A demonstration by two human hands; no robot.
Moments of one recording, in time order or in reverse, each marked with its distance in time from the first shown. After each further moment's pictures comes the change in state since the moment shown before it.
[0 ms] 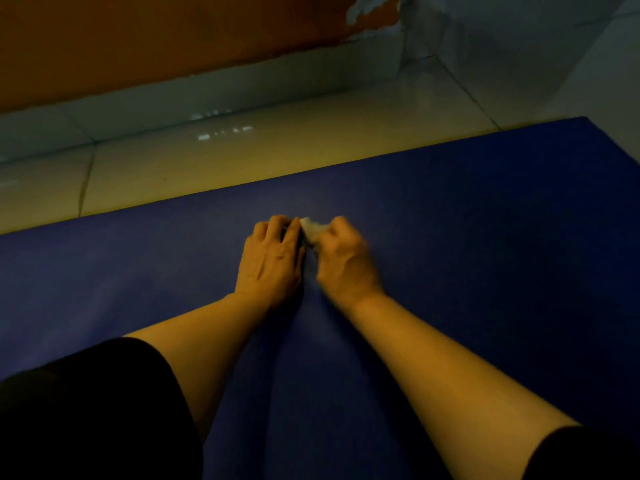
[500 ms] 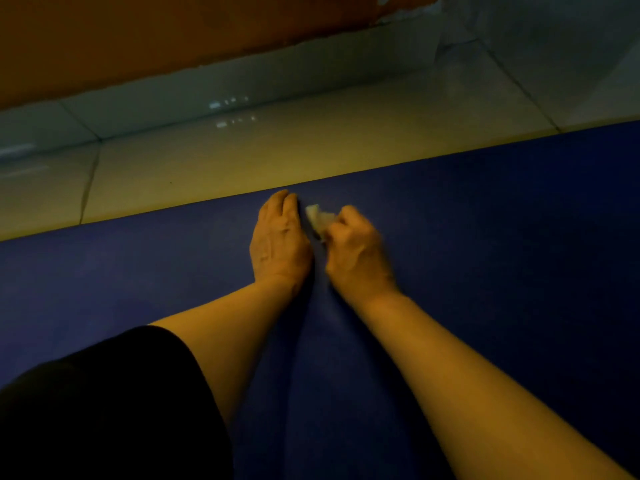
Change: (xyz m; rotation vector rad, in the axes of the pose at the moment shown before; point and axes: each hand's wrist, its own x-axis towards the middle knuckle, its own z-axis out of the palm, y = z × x) left_hand 0.061 -0.005 0.008 -0.211 0.157 -0.341; right_hand 0.051 0.009 0.020 -0.012 -0.036 -0.037
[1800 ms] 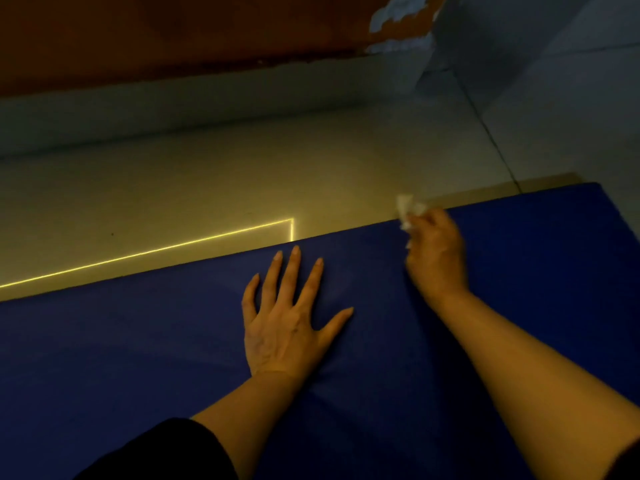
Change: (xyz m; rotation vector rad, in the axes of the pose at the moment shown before) left_hand 0.004 -0.012 0.019 0.232 -0.067 0.258; right_hand 0.075 0.097 -0.061 -0.194 -0.054 0.418
